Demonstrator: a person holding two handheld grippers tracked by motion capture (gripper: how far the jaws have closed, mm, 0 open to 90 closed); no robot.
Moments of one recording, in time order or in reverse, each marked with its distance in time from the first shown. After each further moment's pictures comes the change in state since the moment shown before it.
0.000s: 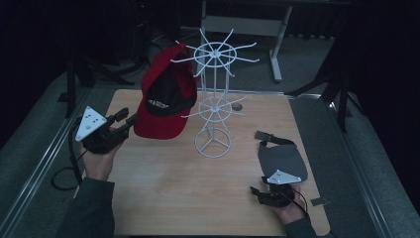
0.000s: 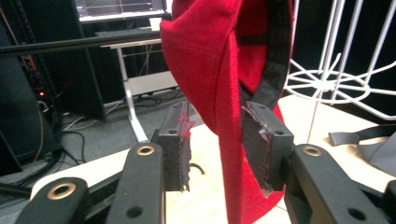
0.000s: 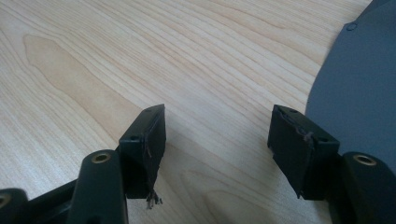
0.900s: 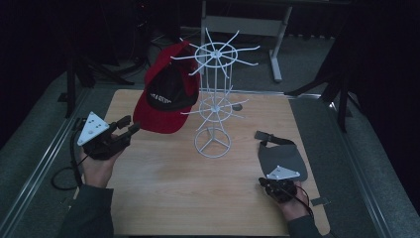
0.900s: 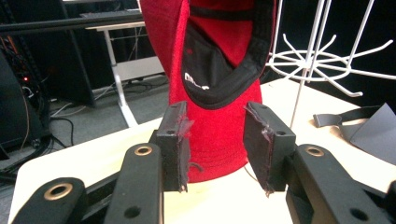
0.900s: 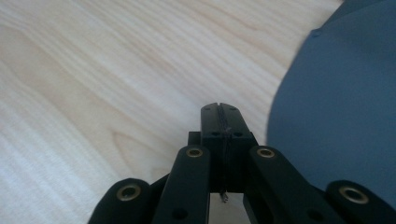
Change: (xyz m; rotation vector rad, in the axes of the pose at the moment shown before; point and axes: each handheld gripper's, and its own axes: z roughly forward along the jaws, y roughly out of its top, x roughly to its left) left arm -0.008 -0.008 -0.005 0.070 -0.036 -0.006; right arm -0.005 0.016 -0.007 0.083 -0.076 -0.049
